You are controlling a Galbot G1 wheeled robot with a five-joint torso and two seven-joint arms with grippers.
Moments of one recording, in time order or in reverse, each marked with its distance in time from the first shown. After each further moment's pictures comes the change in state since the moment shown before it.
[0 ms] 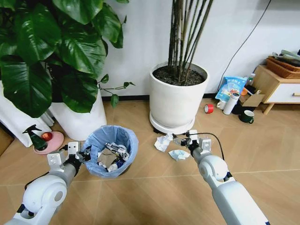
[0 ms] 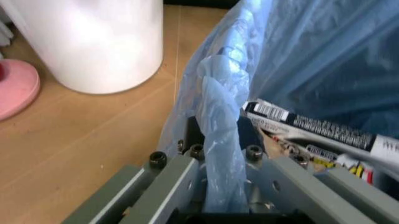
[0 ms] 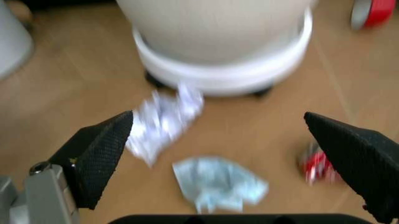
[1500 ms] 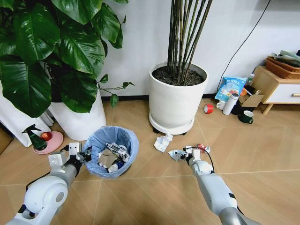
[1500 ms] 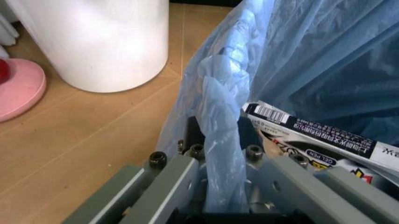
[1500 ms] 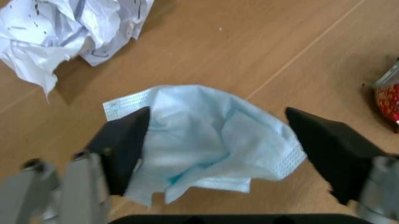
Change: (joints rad) left arm 0.002 0.011 0.013 0.014 0.010 -0.016 0.005; right arm 0.322 0.183 0.076 -0.818 -0.274 0.228 -0.233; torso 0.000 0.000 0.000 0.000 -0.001
